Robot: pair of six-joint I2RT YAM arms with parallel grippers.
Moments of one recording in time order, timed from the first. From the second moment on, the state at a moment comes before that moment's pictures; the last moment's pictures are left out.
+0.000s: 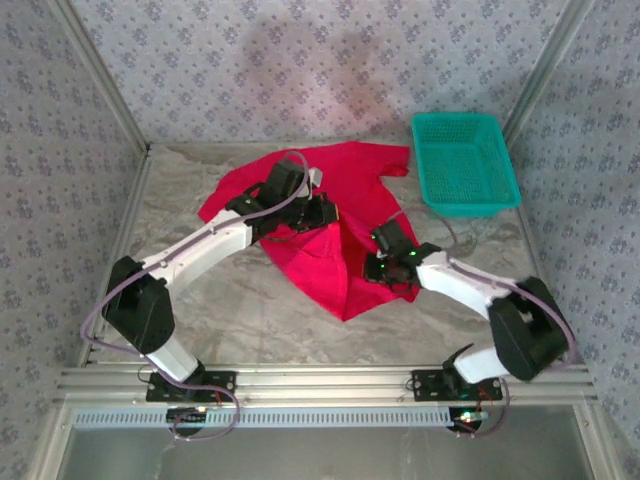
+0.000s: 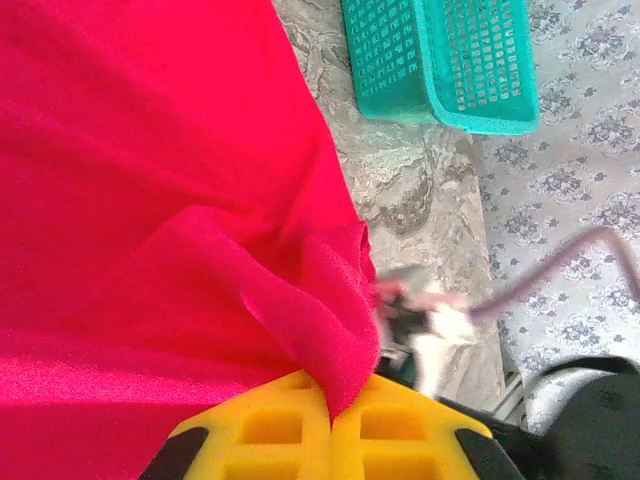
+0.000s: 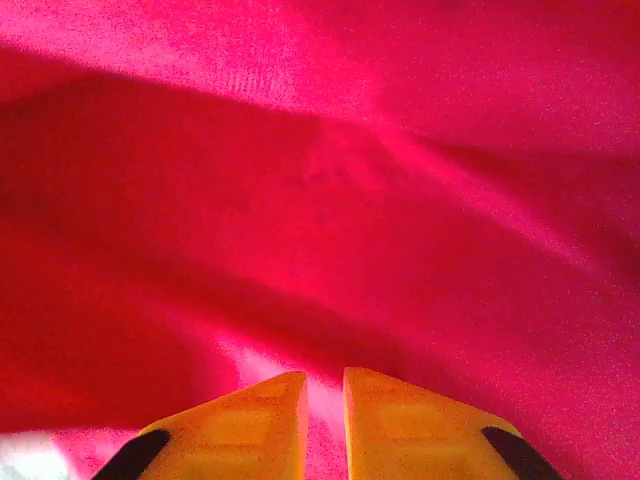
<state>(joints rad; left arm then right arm) -0.69 1.61 1.36 -0.42 0.33 -0.83 0.58 1.48 0.78 -0.35 -0.05 0.63</state>
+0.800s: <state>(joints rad) -0.78 1.63 1.80 -0.54 0.28 -0.91 0.63 2.32 1.77 -0.27 0.12 0.93</state>
